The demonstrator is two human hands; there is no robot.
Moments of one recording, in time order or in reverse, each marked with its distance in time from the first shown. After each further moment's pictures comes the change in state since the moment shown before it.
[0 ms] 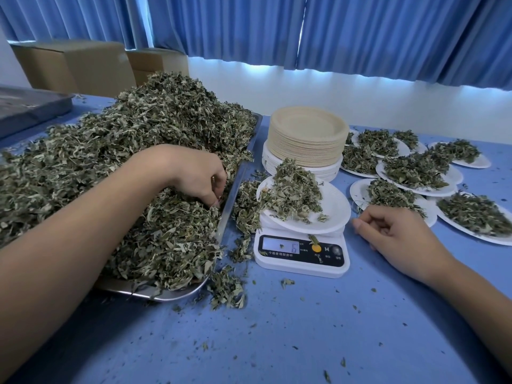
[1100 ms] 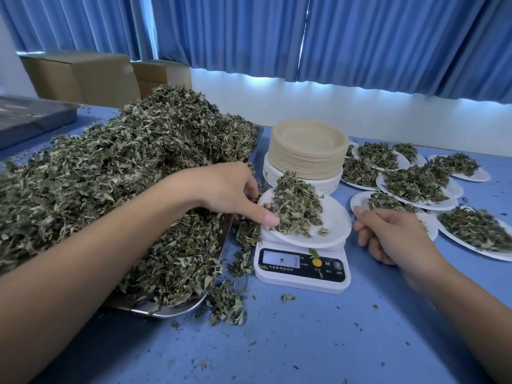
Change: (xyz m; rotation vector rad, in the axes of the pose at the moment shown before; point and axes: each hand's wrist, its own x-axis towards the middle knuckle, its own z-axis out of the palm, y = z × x) left_hand -0.001 0.038 0.005 -0.289 0.173 0.130; right_hand 0.020 -0.015 0.009 0.549 0.144 0.399
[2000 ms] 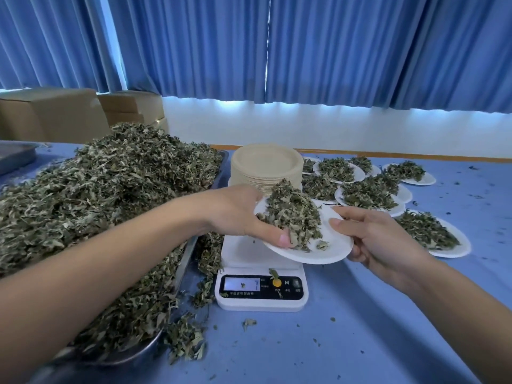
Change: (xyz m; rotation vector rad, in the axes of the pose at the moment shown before) left_hand 0.025 0.065 0.006 -0.173 -0.070 0.117; right_hand -0.011 -0.031 -0.035 0.321 -0.126 0.126
